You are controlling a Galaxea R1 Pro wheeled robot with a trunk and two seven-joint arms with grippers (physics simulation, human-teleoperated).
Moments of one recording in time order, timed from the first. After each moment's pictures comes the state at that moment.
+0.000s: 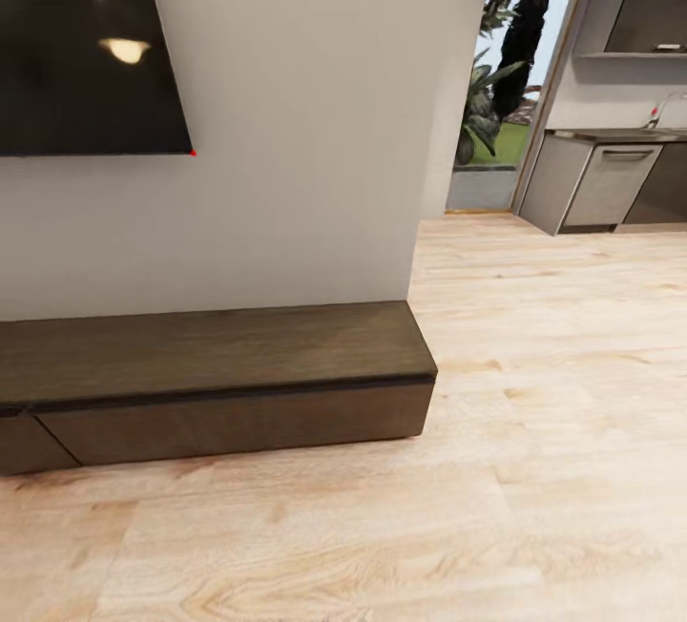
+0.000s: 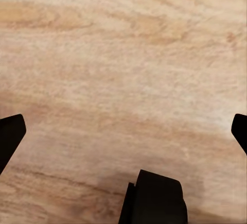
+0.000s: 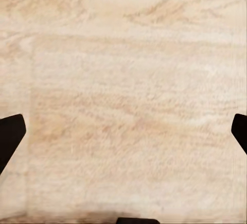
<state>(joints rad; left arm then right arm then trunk) -0.35 0.05 -0.56 -0.03 0.75 -0.17 0.16 -0.37 0.09 0.81 0.05 -0.63 -0.35 -0.15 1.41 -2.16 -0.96</state>
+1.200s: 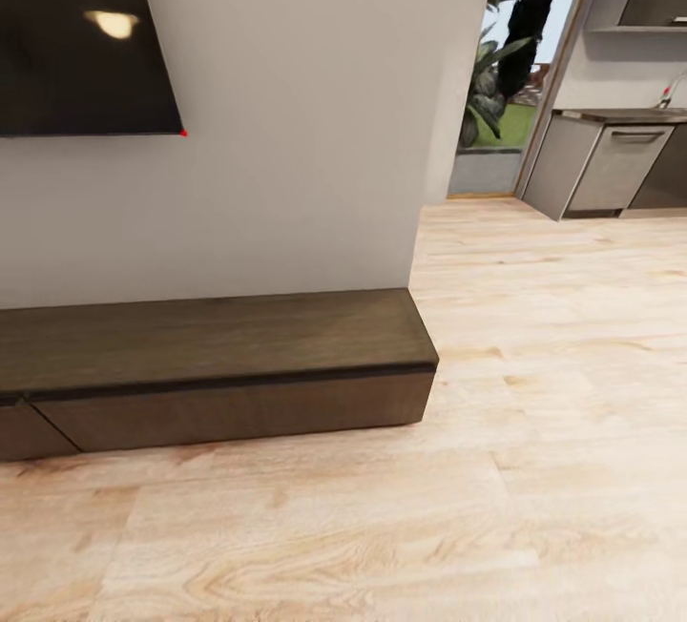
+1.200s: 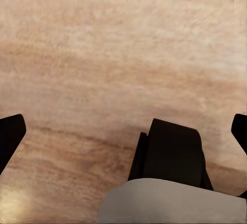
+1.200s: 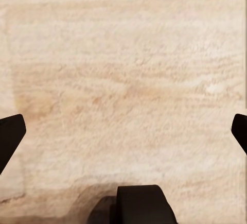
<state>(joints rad) -0.32 0.03 -0.56 0.02 0.75 -0.16 0.16 -0.35 0.07 0.79 0.05 -0.73 -0.35 -0.15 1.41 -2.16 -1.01</state>
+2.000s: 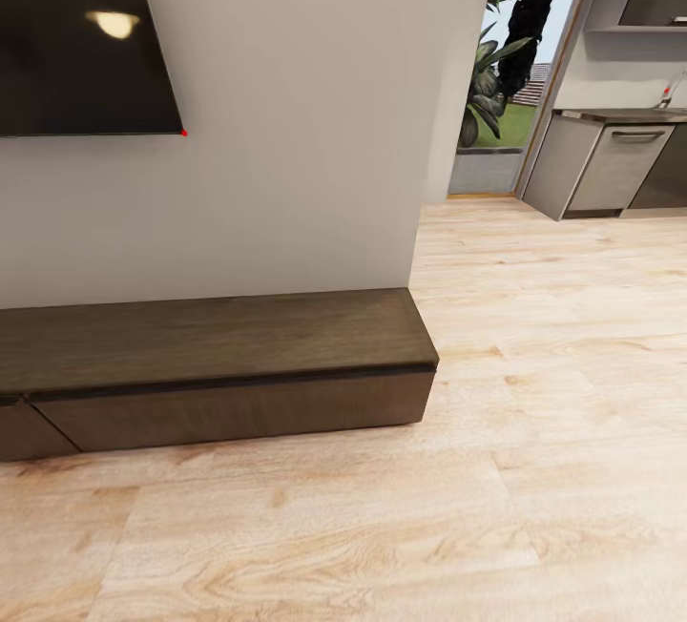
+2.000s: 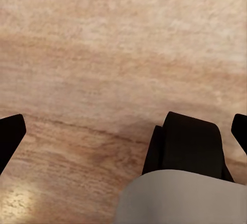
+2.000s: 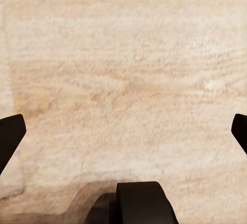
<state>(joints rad) -0.31 0.04 -0.56 0.03 0.75 -0.16 0.16 -0.35 0.07 0.79 0.05 -0.74 -0.35 -0.15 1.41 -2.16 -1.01</state>
